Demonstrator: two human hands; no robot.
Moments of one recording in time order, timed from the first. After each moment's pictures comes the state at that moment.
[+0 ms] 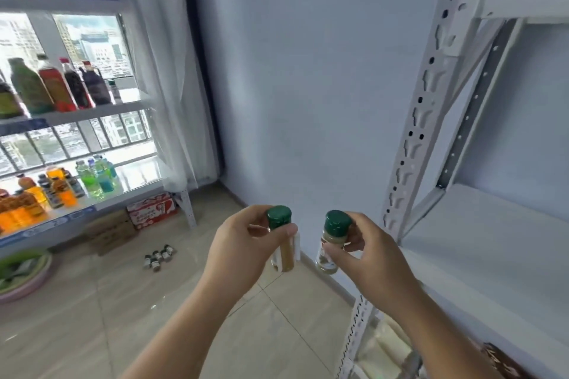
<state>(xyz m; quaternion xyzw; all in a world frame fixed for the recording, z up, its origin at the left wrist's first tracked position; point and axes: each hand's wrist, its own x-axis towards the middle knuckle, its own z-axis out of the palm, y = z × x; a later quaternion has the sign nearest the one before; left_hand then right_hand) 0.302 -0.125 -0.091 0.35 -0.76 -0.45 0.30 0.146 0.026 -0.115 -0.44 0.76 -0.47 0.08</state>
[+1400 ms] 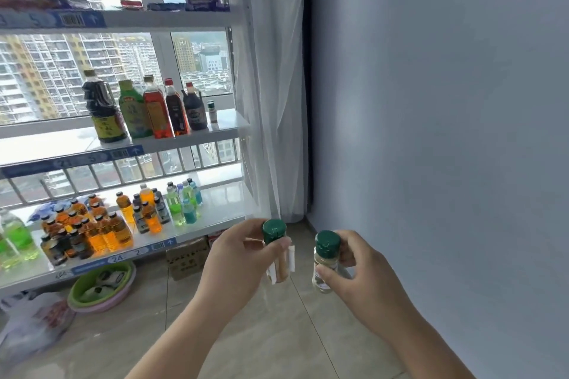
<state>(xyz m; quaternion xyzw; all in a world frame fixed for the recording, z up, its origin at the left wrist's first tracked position) 0.272 -0.593 -0.090 0.48 -0.71 -0.37 0.37 0.079 -0.502 -0.130 -0.56 0.68 -0.44 0.16</state>
